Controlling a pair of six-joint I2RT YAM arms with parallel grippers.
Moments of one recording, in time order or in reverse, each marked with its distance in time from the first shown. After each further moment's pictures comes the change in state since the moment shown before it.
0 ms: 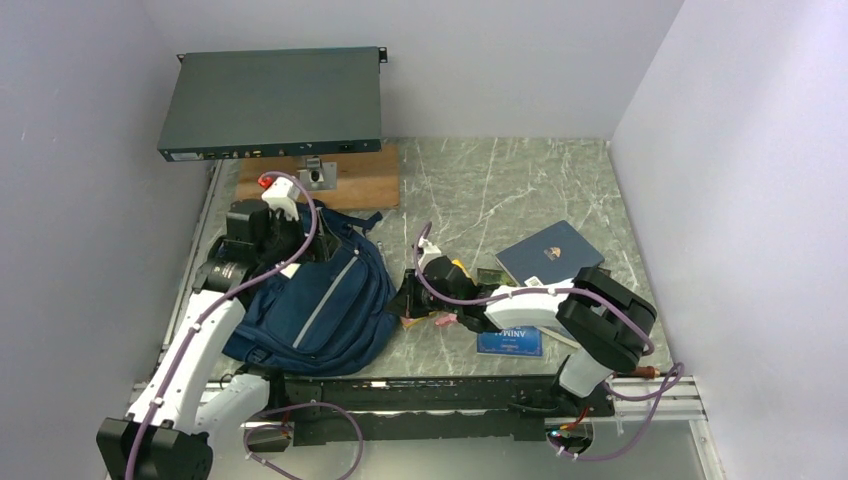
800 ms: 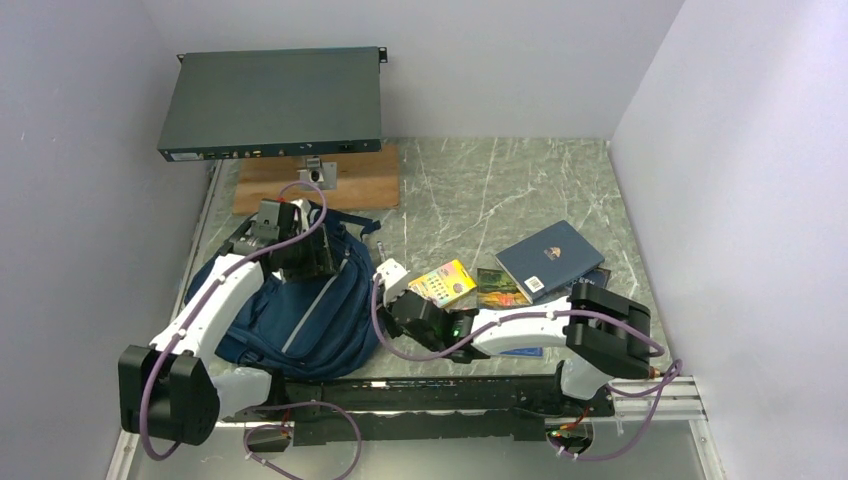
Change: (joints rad) left arm -0.014 0.246 0.005 -0.233 -0.089 -0.183; right arm 0.301 -0.030 0.085 -0.053 0.488 -0.484
